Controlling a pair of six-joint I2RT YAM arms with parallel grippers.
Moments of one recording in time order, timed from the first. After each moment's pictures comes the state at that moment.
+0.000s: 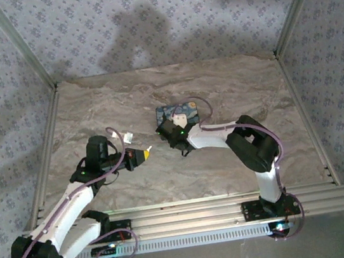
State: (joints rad) left arm -0.37 0.91 0.48 -0.16 0.68 -0.37; right arm 0.87 1.94 1.21 -0.38 0.44 0.79
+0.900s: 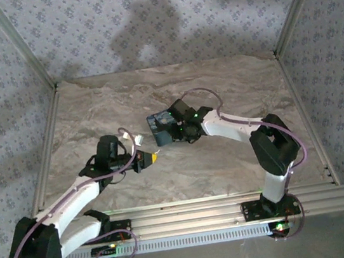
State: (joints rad) left arm -0.47 1.05 0.46 -0.05 0.66 -0.33; right arm 0.74 1.77 1.26 -0.55 -0.07 0.71
